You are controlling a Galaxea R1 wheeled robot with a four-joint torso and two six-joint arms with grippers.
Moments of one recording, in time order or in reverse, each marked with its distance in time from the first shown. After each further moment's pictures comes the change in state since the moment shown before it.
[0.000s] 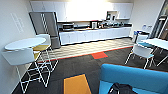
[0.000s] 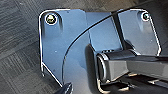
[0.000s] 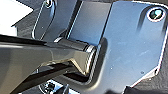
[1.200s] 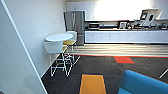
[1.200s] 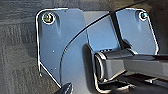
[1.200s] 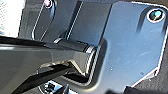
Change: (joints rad) left arm 0.006 0.006 0.000 0.005 0.000 0.000; right arm 0.003 0.000 -0.001 0.000 0.000 0.000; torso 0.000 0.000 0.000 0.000
